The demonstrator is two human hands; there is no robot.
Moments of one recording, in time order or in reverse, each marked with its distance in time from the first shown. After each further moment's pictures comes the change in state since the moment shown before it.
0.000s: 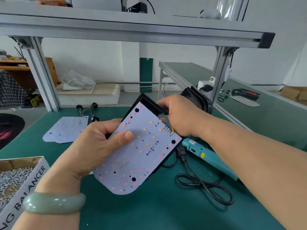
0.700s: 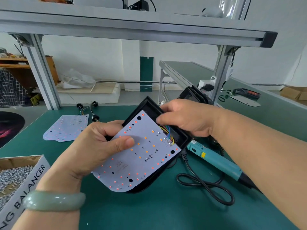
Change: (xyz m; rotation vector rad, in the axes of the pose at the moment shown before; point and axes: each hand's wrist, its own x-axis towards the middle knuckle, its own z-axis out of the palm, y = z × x) left_hand 0.000 -0.006 -0.004 0.005 -0.045 0.004; right_hand -0.005 0.007 -0.009 0.619 -0.386 0.210
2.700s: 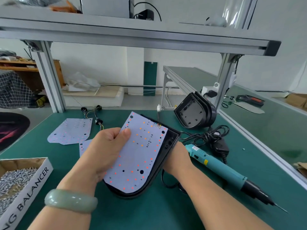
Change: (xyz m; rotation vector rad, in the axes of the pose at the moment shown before) left_hand 0.016 -0.029 0.016 -0.086 0.289 -0.278; right_hand 0.048 0.106 0.050 -0.822 0.580 0.064
